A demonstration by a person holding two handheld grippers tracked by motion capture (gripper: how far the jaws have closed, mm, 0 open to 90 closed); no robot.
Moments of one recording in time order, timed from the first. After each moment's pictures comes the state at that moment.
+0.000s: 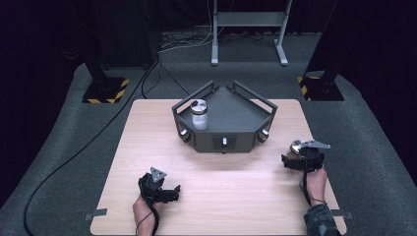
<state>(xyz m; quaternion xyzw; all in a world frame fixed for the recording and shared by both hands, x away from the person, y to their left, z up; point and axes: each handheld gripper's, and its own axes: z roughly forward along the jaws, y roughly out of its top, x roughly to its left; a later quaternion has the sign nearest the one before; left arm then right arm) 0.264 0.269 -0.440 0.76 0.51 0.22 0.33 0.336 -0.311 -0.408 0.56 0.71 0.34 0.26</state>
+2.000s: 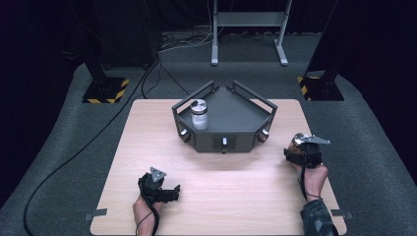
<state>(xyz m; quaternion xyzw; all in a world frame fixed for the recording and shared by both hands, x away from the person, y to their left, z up) 0.264 0.269 -0.440 0.76 0.51 0.22 0.33 0.341 -0.305 -0.396 0.57 0.70 0.34 0.27</state>
